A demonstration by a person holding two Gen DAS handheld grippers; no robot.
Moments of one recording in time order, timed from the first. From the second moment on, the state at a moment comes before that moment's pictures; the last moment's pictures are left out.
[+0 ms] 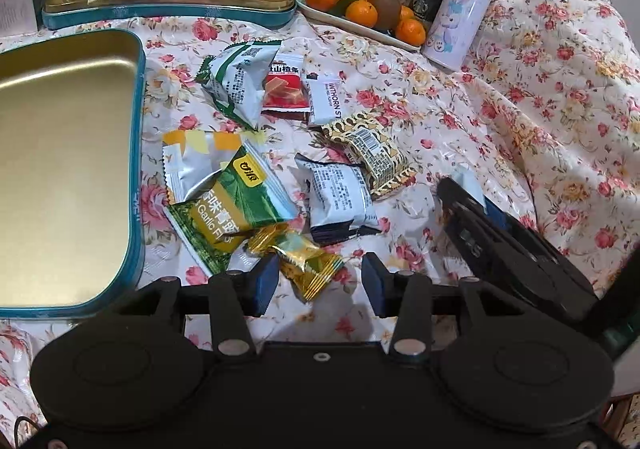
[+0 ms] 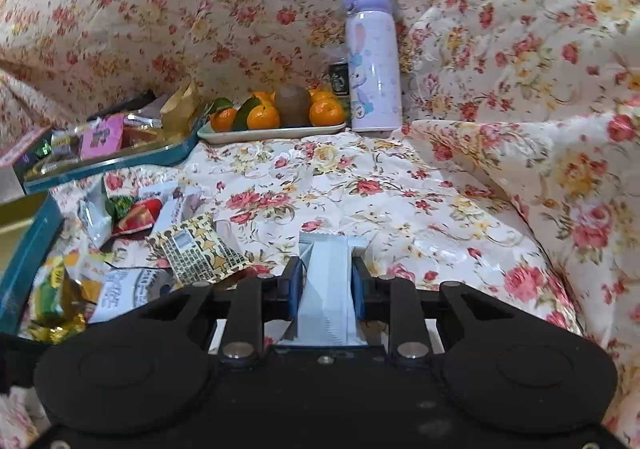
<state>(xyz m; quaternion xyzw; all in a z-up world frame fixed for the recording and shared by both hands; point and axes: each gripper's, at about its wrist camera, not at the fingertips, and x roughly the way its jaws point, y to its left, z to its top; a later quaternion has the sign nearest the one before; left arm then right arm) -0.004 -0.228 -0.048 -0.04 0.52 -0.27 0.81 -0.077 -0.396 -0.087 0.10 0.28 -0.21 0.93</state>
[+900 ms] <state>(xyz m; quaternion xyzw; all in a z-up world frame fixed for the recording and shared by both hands) -0.024 -0.214 -0.016 -0.01 0.47 -0.26 0.85 -0.116 -0.375 -0.055 0.11 0.25 -0.21 0.94</state>
